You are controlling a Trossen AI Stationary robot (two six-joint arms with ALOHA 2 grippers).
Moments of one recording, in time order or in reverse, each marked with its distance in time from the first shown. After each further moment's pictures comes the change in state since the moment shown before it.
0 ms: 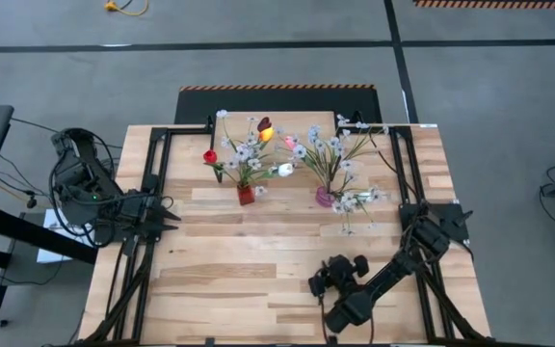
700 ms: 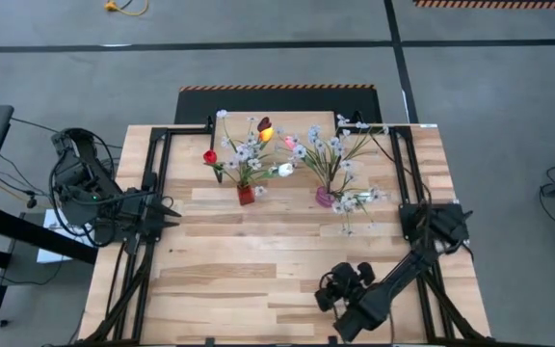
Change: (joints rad) left arm 0.000 0.000 0.000 0.000 -0.047 0.004; right arm 0.064 -0.167 -0.029 0.116 -0.124 -0.168
